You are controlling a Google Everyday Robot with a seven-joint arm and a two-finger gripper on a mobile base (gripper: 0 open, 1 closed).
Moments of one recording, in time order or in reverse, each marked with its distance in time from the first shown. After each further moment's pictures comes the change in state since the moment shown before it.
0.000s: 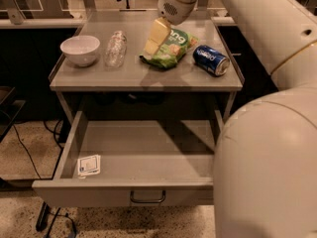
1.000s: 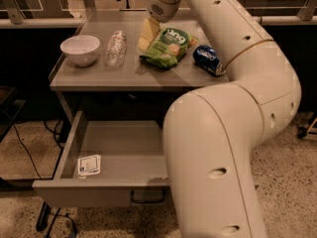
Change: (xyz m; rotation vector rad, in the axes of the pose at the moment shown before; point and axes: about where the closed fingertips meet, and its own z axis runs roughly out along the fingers) arm -0.033 -0.046 0.050 0.050 0.029 -0.021
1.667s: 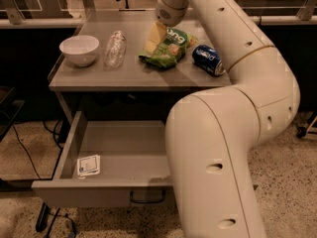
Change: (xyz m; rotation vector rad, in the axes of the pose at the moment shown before) arm 0.022 -0.017 0.014 0.003 0.016 0.057
